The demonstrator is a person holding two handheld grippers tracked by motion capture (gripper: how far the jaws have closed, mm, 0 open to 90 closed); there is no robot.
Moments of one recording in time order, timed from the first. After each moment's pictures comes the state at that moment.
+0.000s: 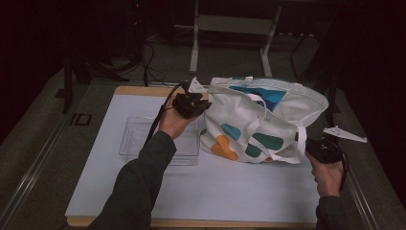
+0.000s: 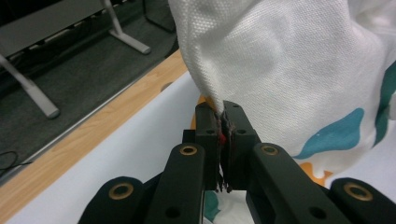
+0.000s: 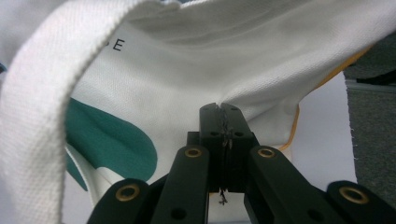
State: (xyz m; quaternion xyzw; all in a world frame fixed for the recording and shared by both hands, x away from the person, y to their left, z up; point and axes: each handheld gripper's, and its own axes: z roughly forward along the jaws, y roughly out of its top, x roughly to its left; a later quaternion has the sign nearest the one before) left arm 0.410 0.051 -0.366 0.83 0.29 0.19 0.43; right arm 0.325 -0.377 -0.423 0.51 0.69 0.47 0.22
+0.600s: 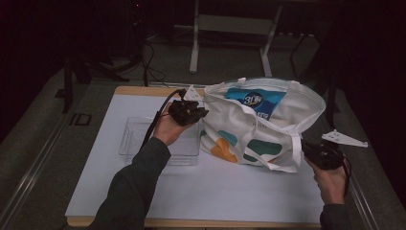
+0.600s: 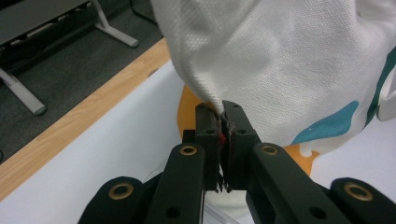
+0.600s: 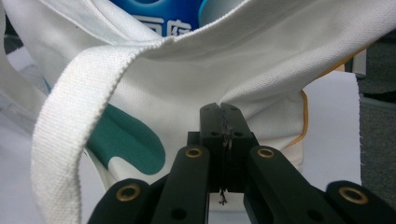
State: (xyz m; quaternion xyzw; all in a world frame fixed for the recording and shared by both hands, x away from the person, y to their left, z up) left arm 0.398 0.058 -0.379 0.85 0.27 0.18 0.42; right arm 0.305 -0.367 -0.416 0.47 0.72 0.46 0.23
